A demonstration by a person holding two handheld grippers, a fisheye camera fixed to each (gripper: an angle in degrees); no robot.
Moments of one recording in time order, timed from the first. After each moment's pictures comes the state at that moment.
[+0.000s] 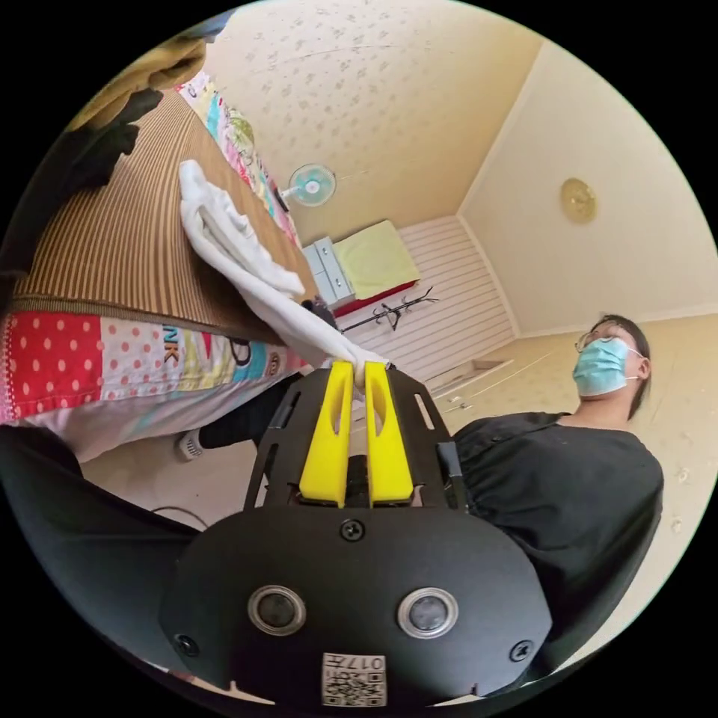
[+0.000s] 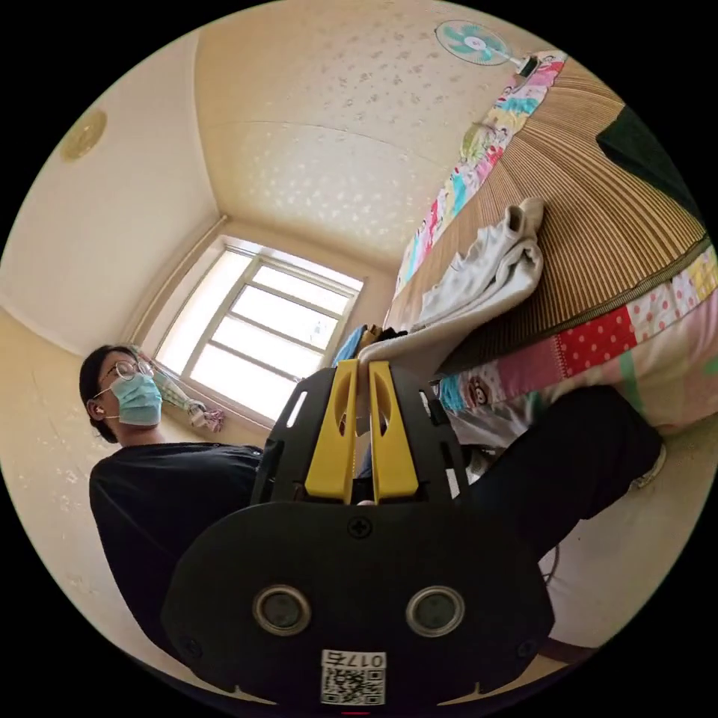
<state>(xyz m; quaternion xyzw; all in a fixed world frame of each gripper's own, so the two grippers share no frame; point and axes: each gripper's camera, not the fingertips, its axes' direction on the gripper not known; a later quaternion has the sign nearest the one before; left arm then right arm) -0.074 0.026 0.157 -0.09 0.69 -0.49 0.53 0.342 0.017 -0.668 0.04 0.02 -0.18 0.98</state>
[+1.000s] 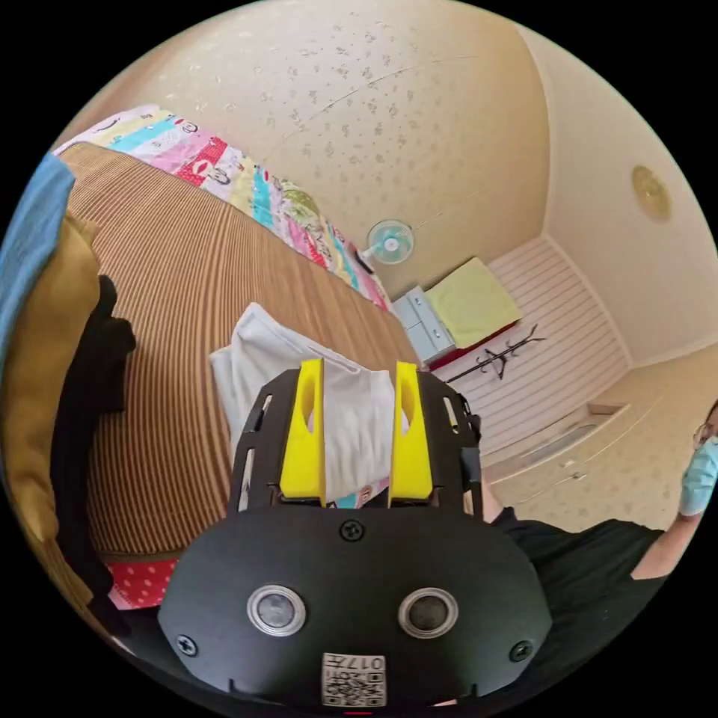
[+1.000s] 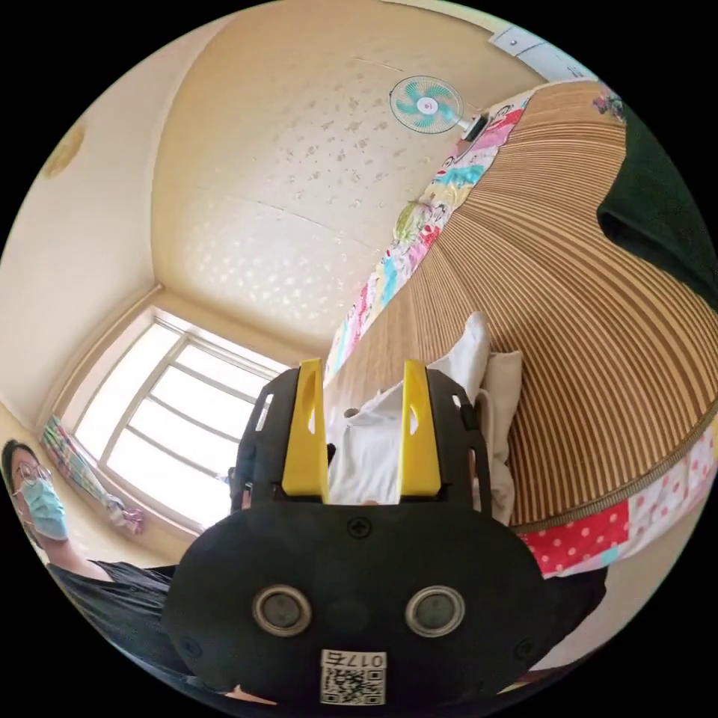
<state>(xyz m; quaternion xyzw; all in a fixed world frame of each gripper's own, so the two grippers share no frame) -0.084 -0.080 0.301 -0.22 0.46 -0.47 0.72 0.348 -0.117 -0.532 0.20 0.19 -0.13 0.95</state>
